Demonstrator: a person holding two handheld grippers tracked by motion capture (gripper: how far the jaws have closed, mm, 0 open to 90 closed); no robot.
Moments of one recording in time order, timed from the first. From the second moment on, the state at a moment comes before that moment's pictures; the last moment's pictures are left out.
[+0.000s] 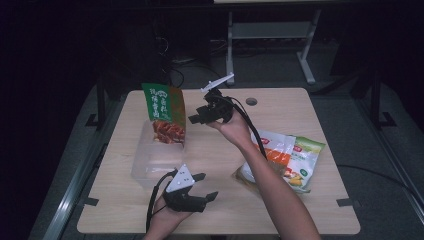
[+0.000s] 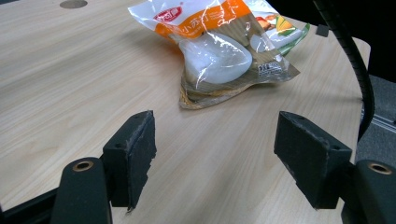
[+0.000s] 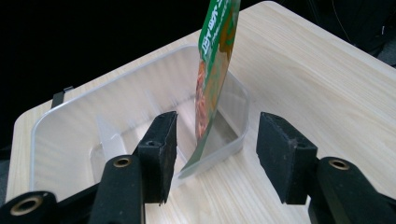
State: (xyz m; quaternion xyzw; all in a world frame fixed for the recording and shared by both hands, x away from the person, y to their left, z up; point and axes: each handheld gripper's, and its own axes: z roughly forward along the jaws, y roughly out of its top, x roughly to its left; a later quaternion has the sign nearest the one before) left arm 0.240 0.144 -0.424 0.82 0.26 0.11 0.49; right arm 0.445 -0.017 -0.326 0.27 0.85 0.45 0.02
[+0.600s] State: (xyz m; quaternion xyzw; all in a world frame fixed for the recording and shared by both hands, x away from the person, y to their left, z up) left arm 0.240 0.140 -0.426 0.83 0.26 0.11 0.48; right arm 0.422 -0.072 -0.327 0.30 0.85 0.43 0.03
